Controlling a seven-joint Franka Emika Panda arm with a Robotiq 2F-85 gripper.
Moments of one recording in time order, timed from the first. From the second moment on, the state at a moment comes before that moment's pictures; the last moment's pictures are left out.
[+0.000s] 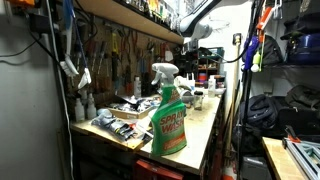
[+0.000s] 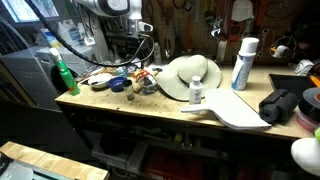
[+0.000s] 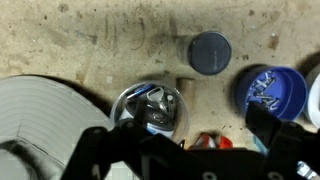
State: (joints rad) arm -0.32 0.24 -0.24 -1.79 0.08 1.89 -0.53
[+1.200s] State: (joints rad) arm -0.34 0.20 -0.23 -1.86 0.08 1.87 -1.11
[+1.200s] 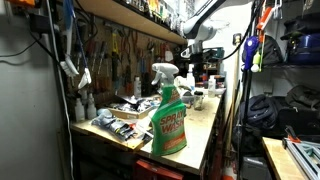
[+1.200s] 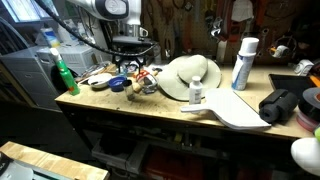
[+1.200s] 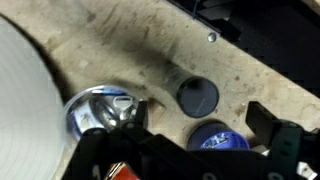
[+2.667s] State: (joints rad) arm -0.34 0.31 -0.19 -1.94 -0.04 2.37 -1.33
